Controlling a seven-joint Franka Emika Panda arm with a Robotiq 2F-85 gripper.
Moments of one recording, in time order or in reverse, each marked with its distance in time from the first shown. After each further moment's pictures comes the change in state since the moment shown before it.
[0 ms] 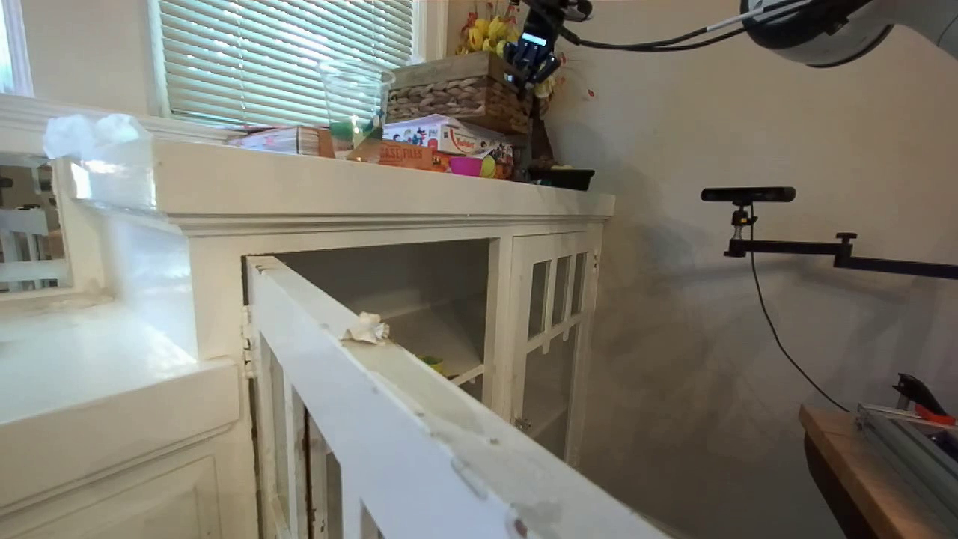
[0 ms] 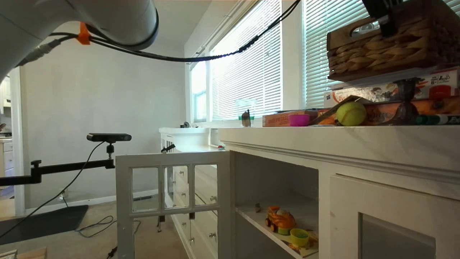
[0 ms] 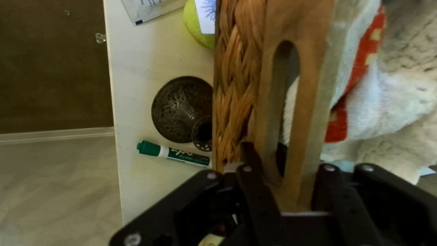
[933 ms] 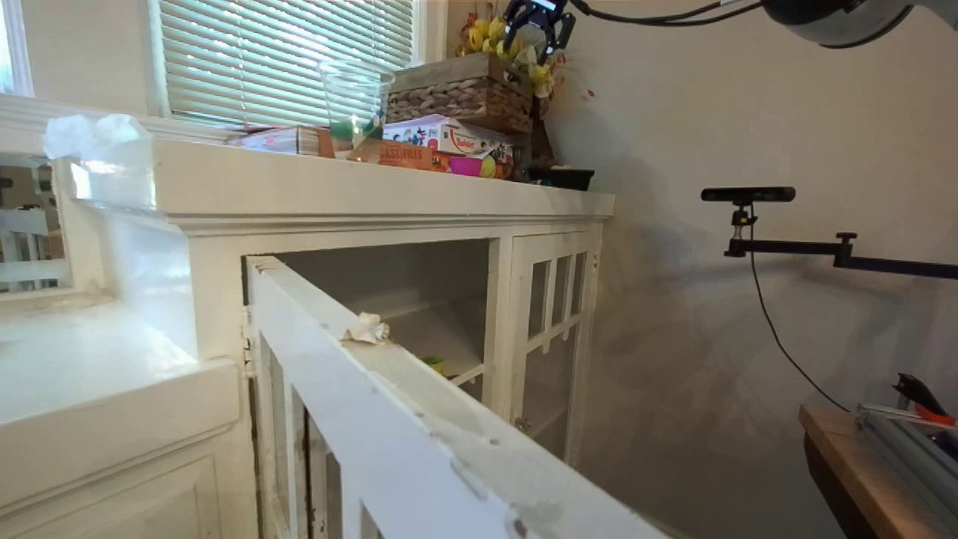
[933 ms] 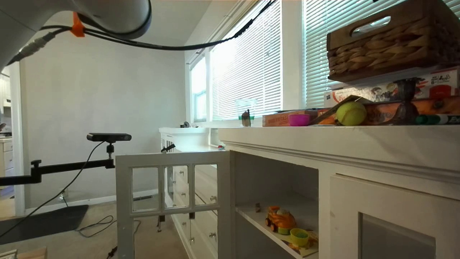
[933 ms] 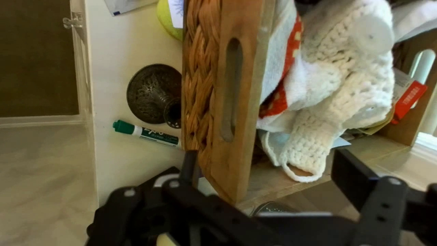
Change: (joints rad) arm -0.006 -0.075 0.013 0.003 0.008 0.034 -0.057
